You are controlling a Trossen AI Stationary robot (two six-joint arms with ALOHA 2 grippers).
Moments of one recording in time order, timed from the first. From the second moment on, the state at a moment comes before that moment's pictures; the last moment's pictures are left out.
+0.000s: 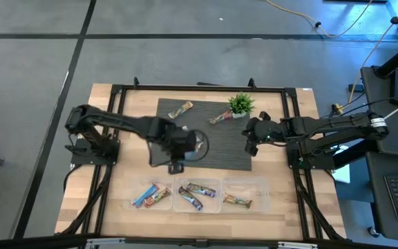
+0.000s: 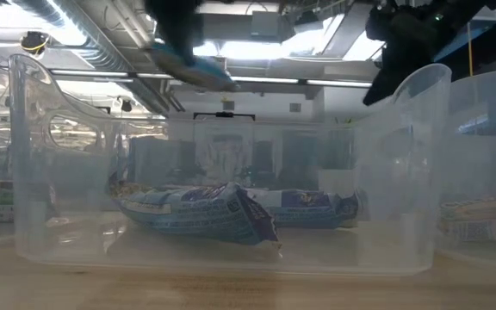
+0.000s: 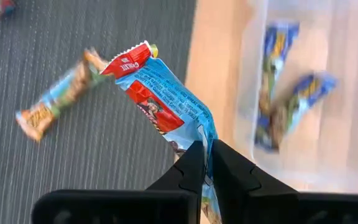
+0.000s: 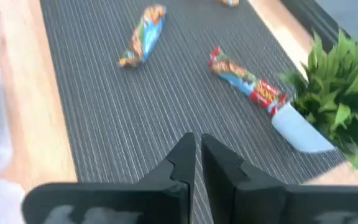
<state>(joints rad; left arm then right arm) -0.13 1.65 1.50 -1.05 0.01 -0.26 0.04 1.04 0.78 -0.58 0.35 0.35</state>
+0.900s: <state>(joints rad) -0.68 1.36 0.99 -0.75 -0.16 -0.62 0.04 1.04 0.78 -0.16 0.40 0.52</state>
